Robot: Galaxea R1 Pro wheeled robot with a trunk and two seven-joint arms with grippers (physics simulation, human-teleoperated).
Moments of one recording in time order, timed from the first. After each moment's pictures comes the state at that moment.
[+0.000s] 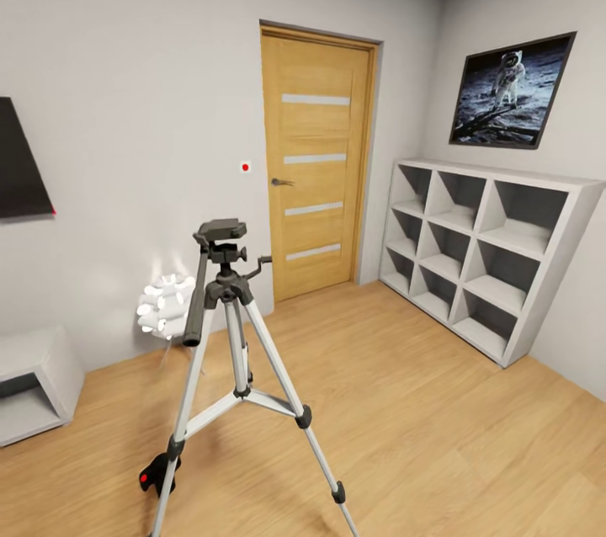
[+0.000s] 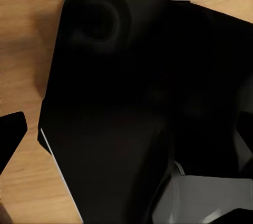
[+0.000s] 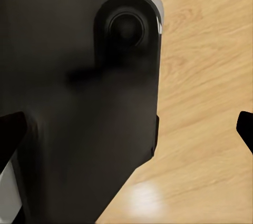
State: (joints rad) left arm 0.00 -0.04 0.00 -0.04 0.29 -0.04 0.01; right arm 0.00 -0.01 0.01 0.00 0.01 -0.08 0.00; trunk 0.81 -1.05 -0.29
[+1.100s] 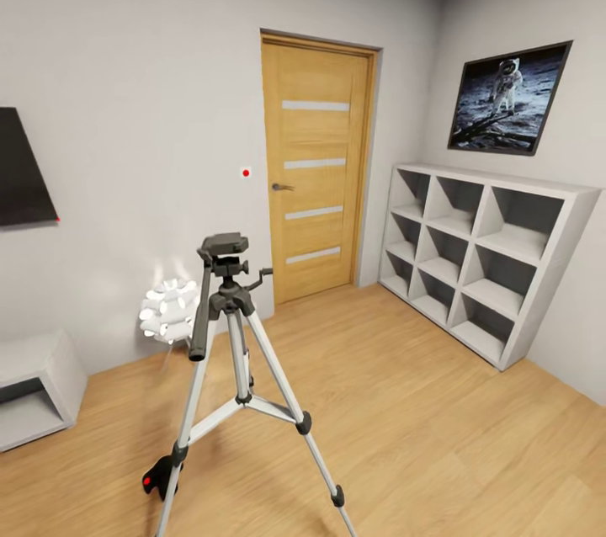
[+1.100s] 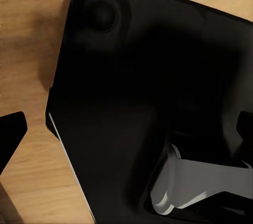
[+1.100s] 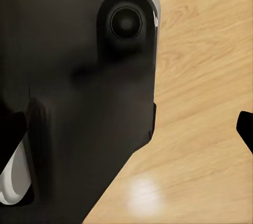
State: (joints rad) left arm 0.00 -0.05 0.00 -0.04 0.29 -0.04 0.01; right arm 0.00 -0.01 0.01 0.00 0.01 -0.08 0.00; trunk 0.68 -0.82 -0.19
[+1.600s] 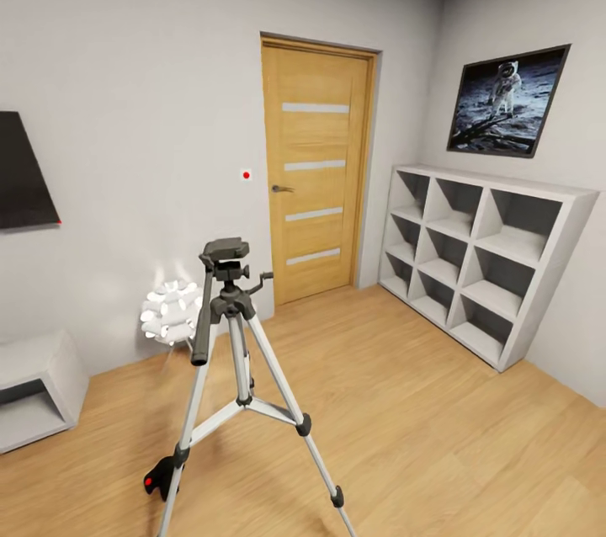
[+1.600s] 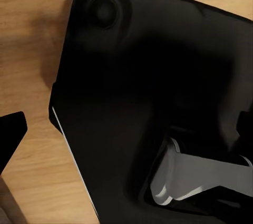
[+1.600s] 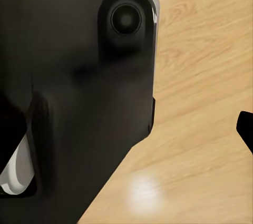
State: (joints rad) left arm 0.00 -0.04 0.00 -0.04 0.29 -0.04 0.01; right arm 0.00 -0.01 0.01 0.00 0.01 -0.08 0.00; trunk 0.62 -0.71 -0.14
